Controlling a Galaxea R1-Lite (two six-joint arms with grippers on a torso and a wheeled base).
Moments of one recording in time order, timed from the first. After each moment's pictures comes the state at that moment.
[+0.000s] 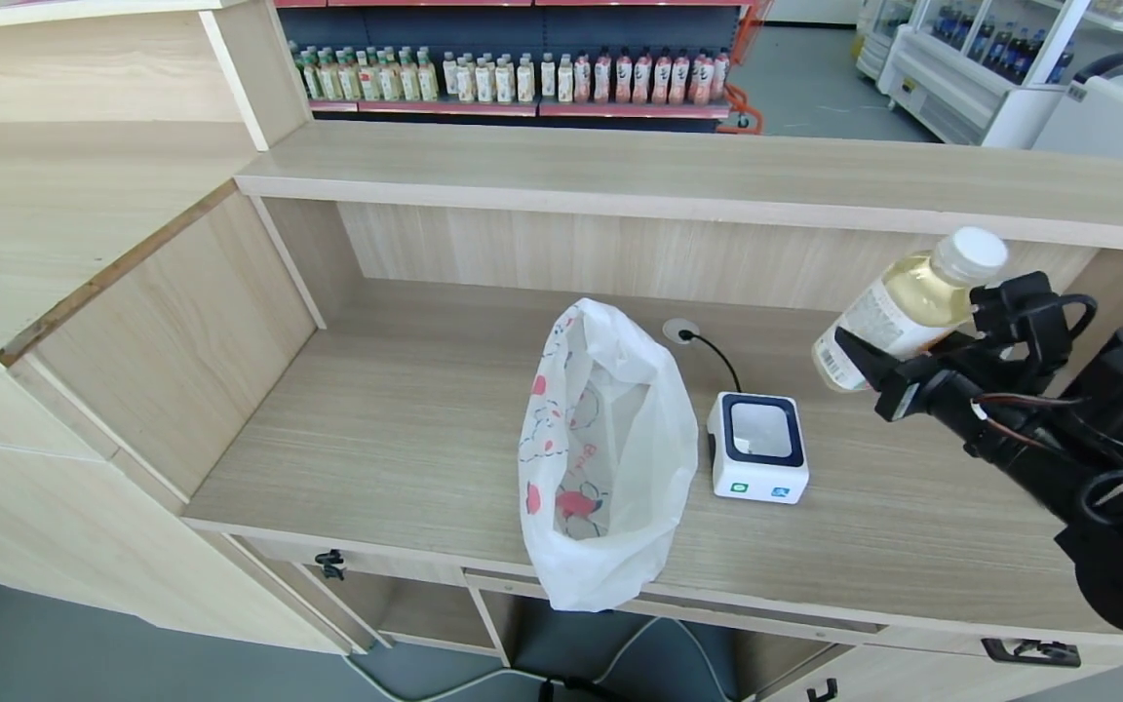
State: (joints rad) left arm -0.01 0.00 0.00 0.01 -0.05 -0.06; right arm 0.11 1.84 -0.51 -1.52 0.17 -0.15
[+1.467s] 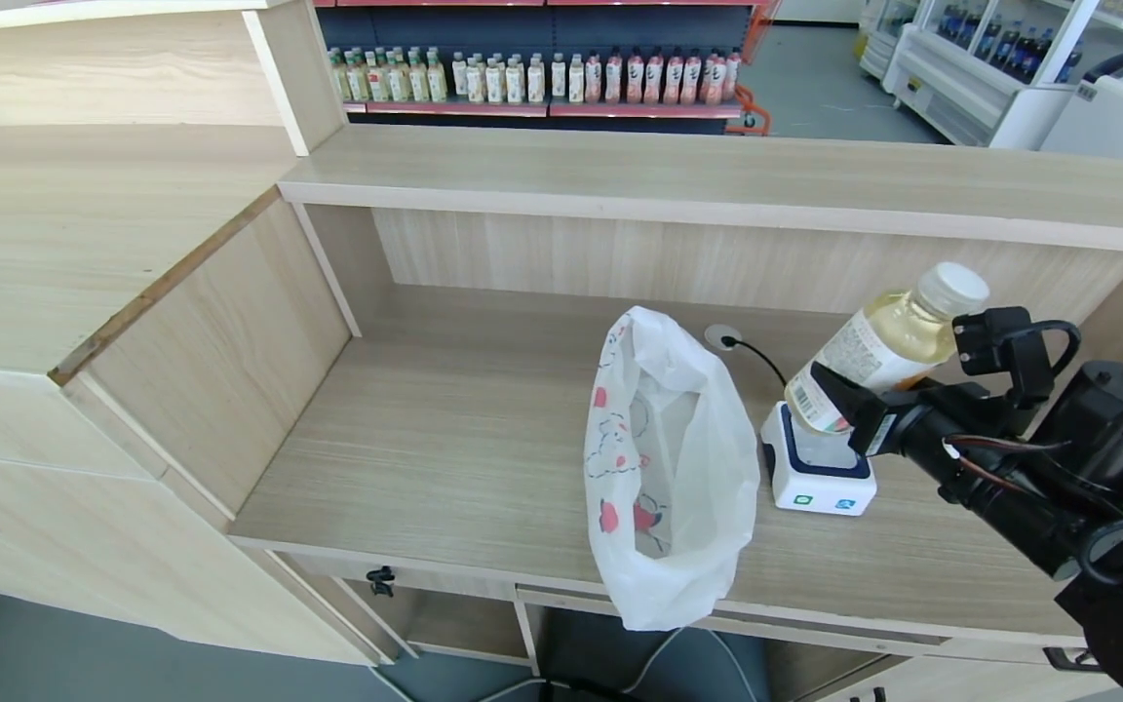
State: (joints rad) left arm -0.01 0.00 0.00 0.01 -0.05 -0.11; right arm 0.26 1.79 -0.41 -1.49 0.02 0.00
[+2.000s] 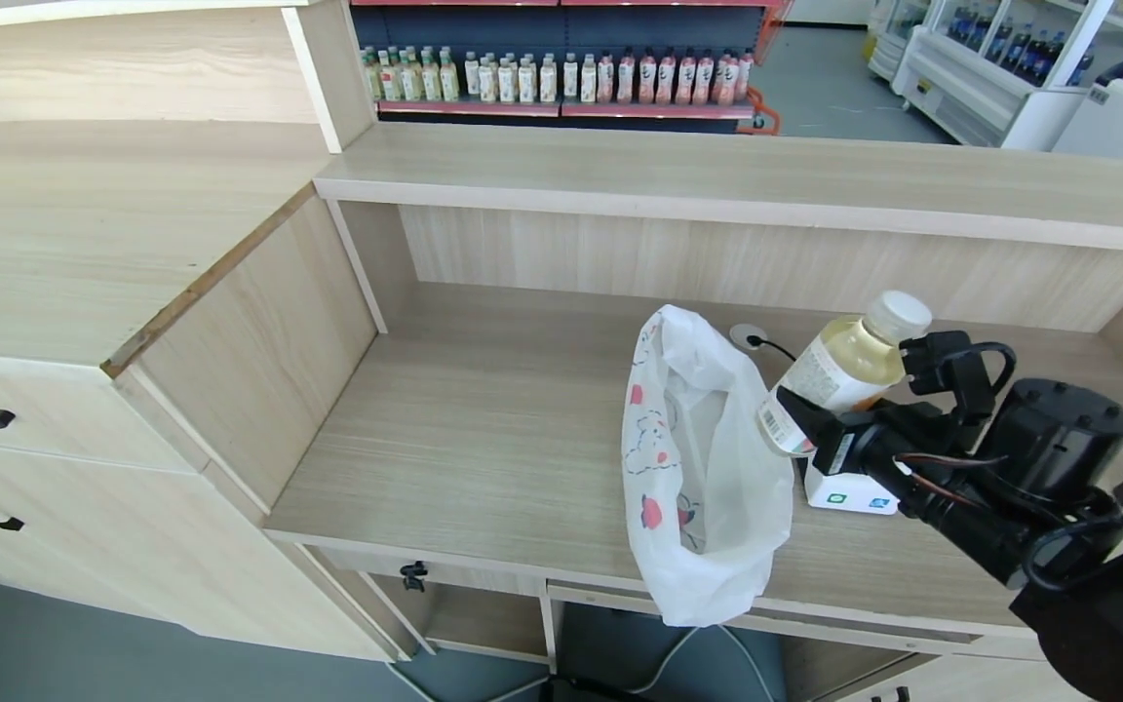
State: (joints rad) left arm -0.01 0.00 0.00 0.01 -0.05 -0.11; right arm 0.30 1.90 -0.43 -1.50 0.00 0.03
